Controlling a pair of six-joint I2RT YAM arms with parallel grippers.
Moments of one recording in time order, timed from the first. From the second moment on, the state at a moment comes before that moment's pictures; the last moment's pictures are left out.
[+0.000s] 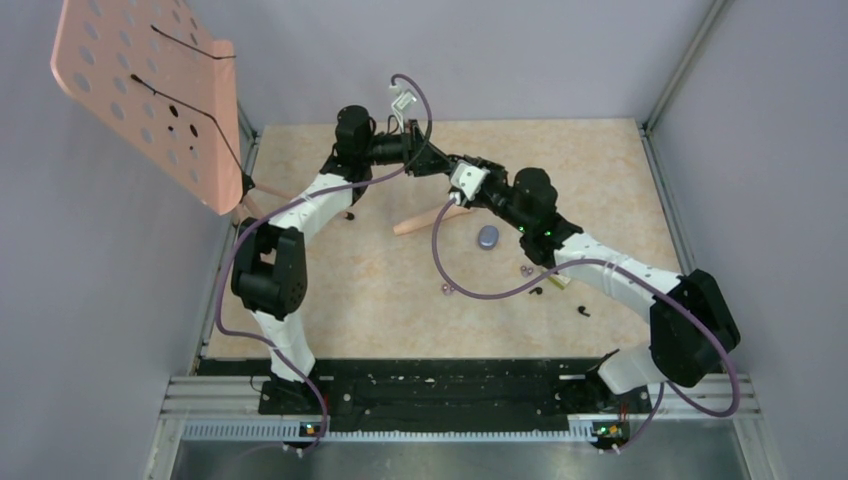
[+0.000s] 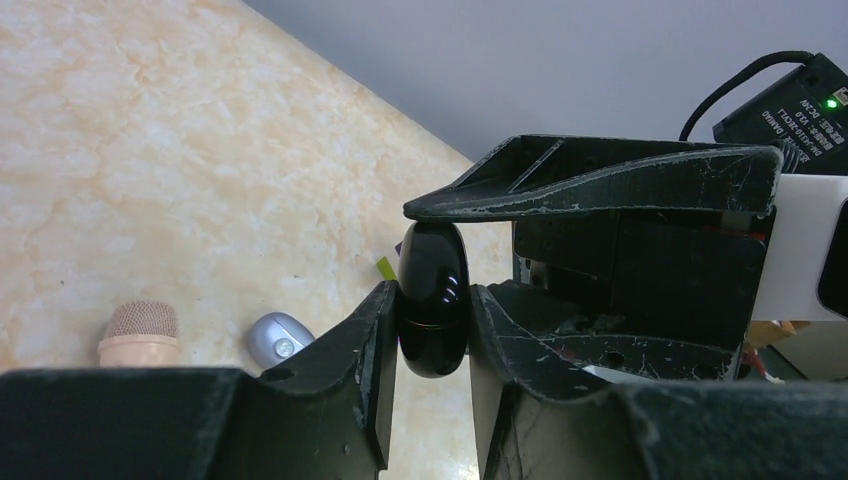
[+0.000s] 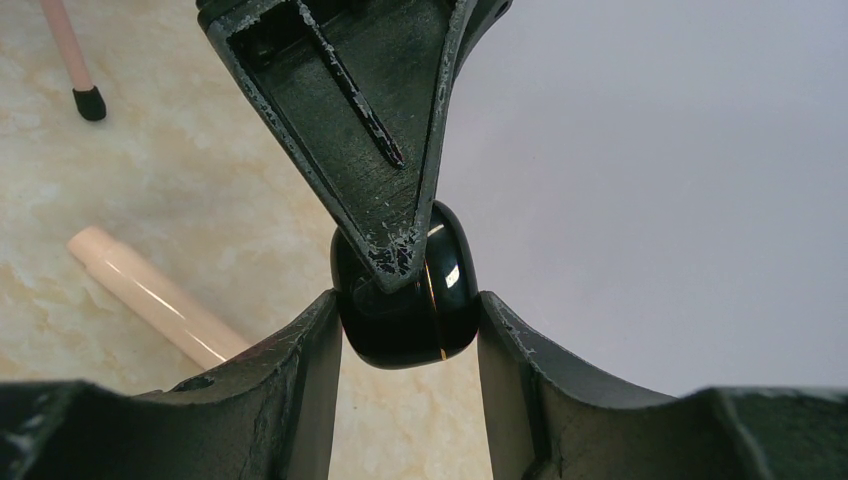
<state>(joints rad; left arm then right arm) -0.33 1.86 1.45 0.43 1.15 -0.62 0.63 1.43 0.96 0.46 -0.17 -0.75</state>
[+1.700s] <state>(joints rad) -0.31 1.82 1.30 0.46 1.21 -0.30 0.39 1.61 1.59 -0.46 -0.83 -0.35</state>
